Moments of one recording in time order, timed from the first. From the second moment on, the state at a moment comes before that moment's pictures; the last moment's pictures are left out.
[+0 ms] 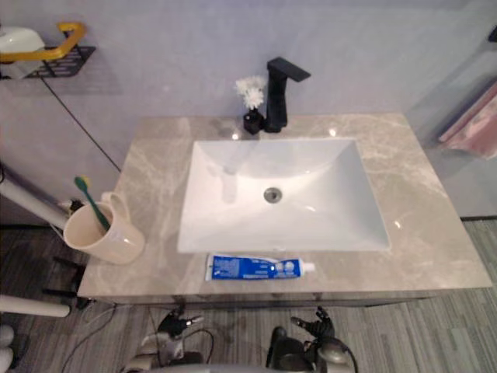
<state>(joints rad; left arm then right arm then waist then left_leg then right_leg) 0.00 0.03 0.06 1.05 -0.05 -0.08 0.03 0.02 -0.05 -0.19 1.01 -0.01 -0.07 -0.09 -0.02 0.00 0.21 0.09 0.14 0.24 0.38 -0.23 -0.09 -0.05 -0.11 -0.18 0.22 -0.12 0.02</state>
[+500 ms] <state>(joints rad) 0.05 0.07 0.01 1.07 -0.05 -0.09 0.04 0.04 -0.04 -0.29 1.06 0.04 -0.07 -0.09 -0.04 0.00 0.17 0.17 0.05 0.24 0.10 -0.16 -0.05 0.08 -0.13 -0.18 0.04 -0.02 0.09</state>
